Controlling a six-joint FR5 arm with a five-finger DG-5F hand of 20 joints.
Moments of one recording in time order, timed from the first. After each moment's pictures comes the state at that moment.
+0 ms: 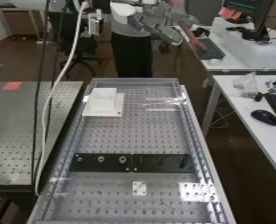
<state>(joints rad) 1.69 -1.75 -1.51 -3.08 -1.31 -0.71</state>
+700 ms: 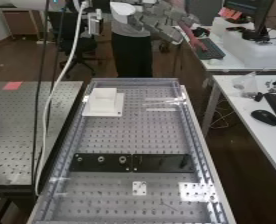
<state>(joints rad) 1.69 -1.75 -1.51 -3.08 -1.31 -0.71</state>
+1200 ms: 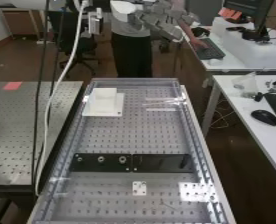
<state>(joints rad) 1.69 -1.74 -1.51 -3.08 -1.33 -0.72</state>
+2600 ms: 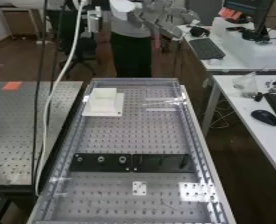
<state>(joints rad) 1.69 -1.74 -1.51 -3.07 -1.33 -0.70</state>
